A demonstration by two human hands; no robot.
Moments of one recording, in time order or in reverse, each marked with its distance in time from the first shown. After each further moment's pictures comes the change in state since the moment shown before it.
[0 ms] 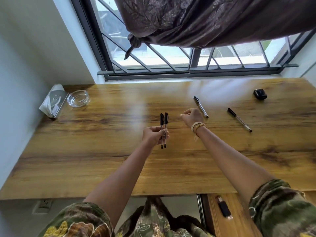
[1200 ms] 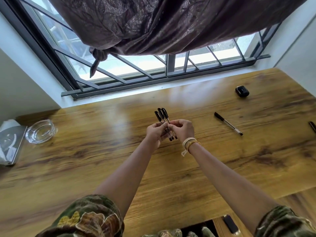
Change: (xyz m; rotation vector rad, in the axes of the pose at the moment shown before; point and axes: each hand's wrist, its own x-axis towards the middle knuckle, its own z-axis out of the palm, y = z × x) left_hand 0.099 0.040 0.079 -0.163 -0.121 -0.179; right_hand 0.027 0.016 0.013 0.372 0.160 0.019
